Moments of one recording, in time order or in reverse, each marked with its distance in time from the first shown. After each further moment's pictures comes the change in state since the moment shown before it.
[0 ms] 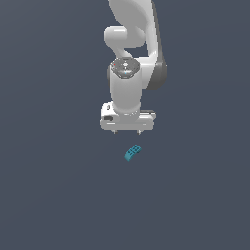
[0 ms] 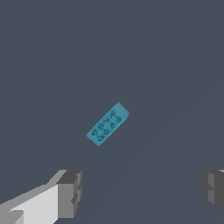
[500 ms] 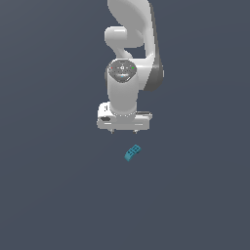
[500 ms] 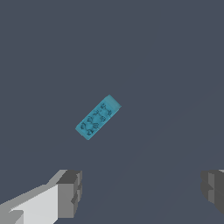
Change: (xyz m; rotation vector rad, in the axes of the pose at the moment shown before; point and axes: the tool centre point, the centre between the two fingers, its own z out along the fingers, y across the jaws) arm -0.008 0.015 0.007 -0.024 -0.033 -0.015
